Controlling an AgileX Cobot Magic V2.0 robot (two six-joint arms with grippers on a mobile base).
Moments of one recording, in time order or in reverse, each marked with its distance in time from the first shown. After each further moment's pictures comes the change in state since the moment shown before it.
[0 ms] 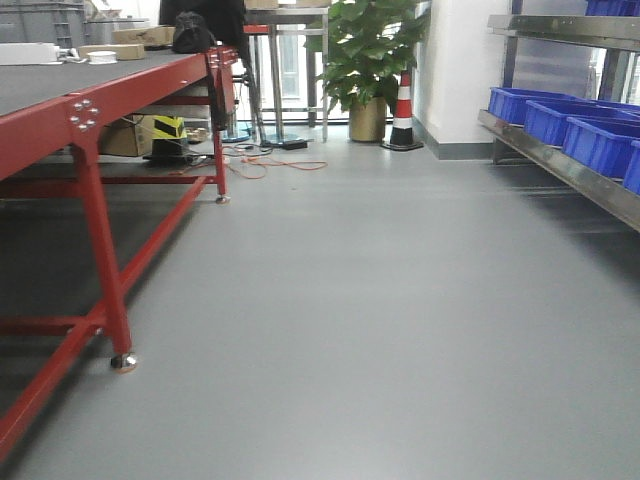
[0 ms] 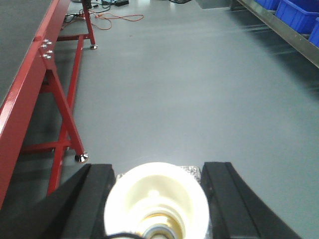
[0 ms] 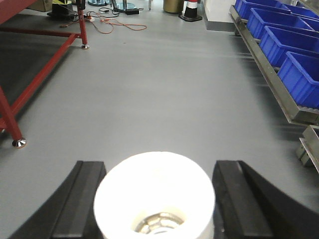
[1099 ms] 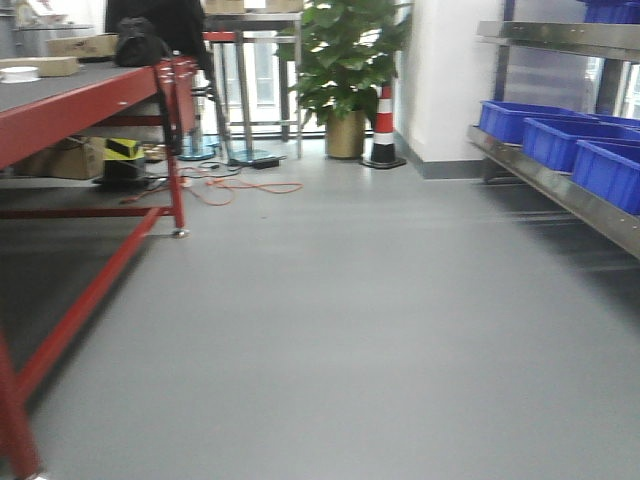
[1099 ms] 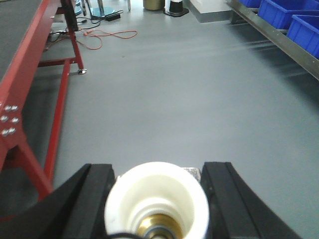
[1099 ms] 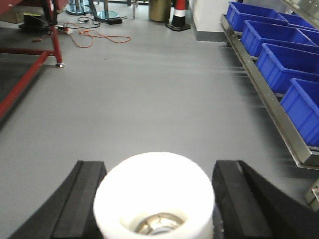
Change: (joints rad) left arm 0.000 0.000 0.000 0.002 0.000 0.000; right arm 0.000 0.000 0.000 0.000 0.000 0.000
